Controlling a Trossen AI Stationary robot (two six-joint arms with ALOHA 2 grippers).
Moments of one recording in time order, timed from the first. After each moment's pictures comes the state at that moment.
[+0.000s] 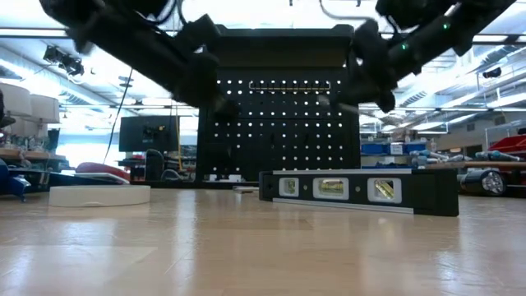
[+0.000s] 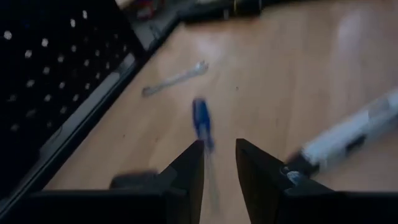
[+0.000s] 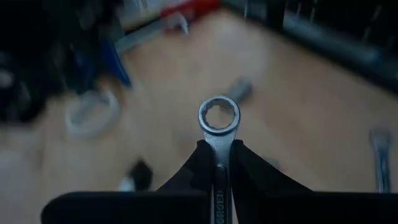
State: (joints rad) left arm -0.18 1.49 0.66 0.36 -0.65 -0.01; right arm -0.16 1.13 0.60 0.05 0.17 0.37
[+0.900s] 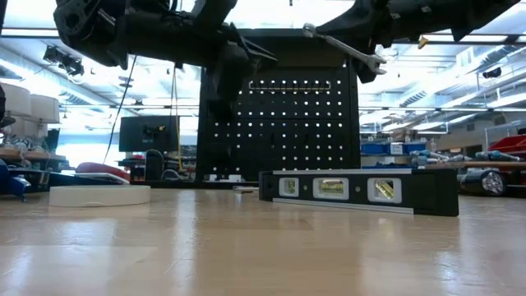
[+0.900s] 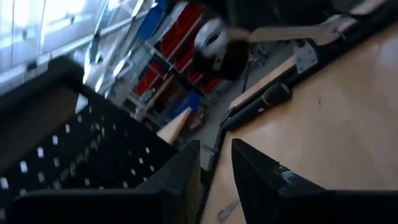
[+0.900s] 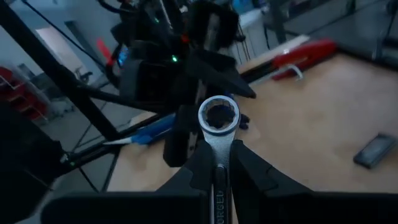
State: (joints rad) left arm -0.14 1.63 0.66 1.04 -0.59 0.88; right arm -0.02 1.13 0.61 0.33 0.00 0.47
